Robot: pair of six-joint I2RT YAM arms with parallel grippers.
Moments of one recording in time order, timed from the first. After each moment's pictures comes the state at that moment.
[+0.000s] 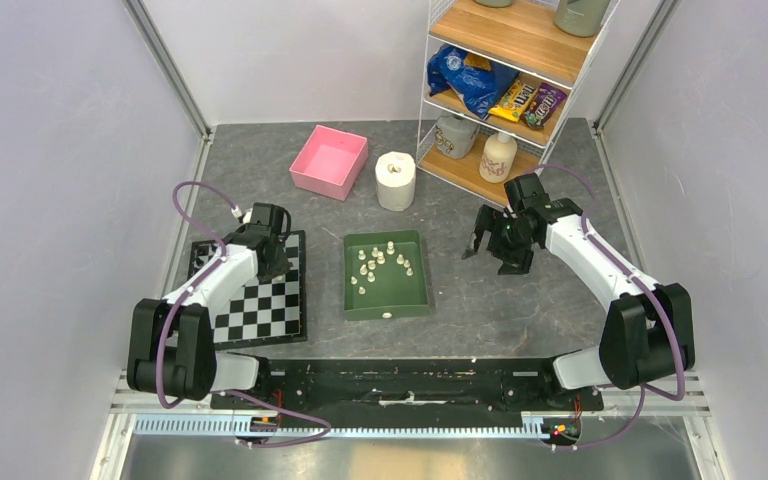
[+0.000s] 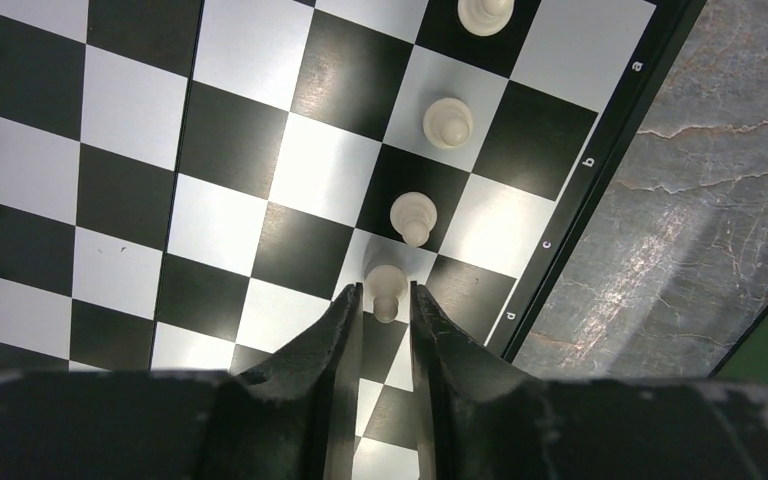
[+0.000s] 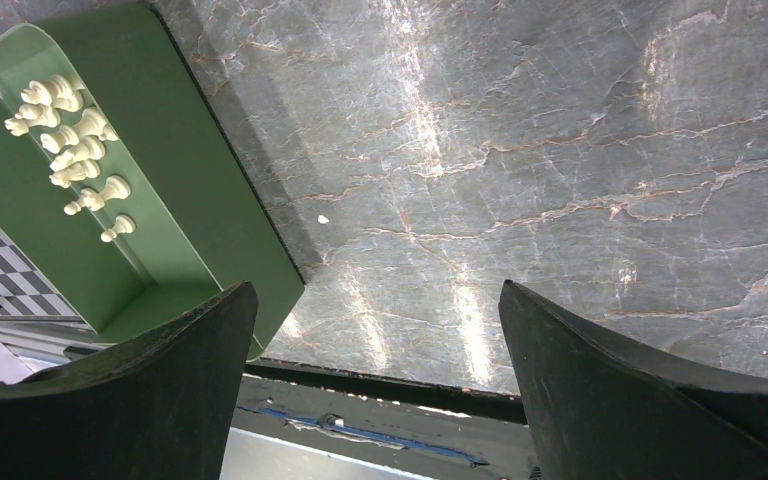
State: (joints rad) left arm -0.15 1.34 0.75 -0.55 -0.28 -0.53; right arm 0.25 1.41 1.03 -0.79 -0.20 0.60
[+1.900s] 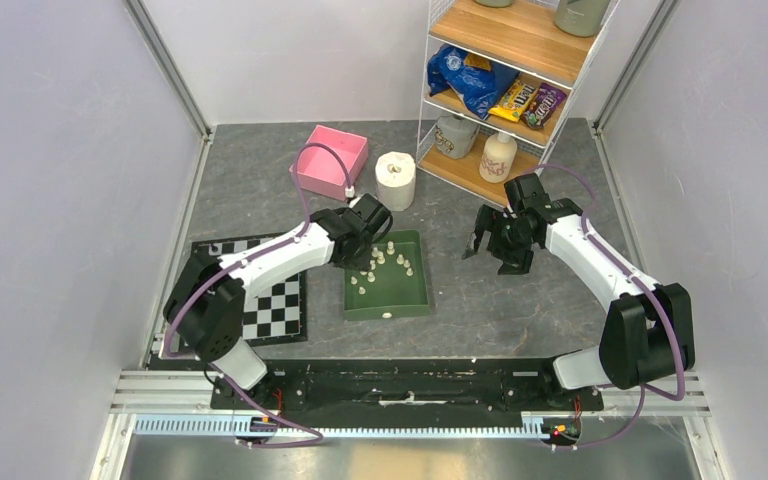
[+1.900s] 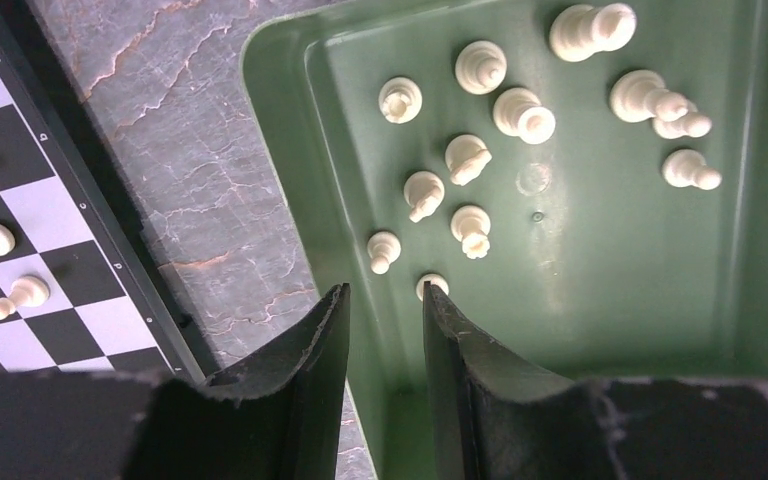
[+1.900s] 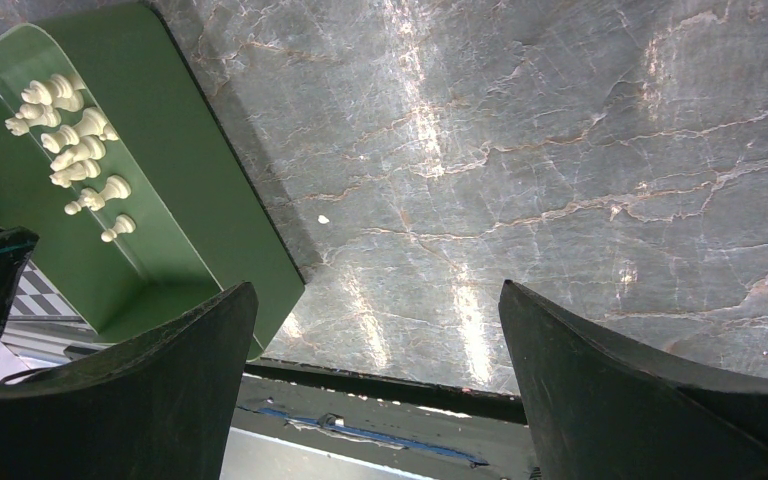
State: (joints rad) left arm -0.74 1.60 1.15 -0.73 -0.30 -0.52; right arm 0.25 1.41 1.03 -0.79 -0.20 0.60
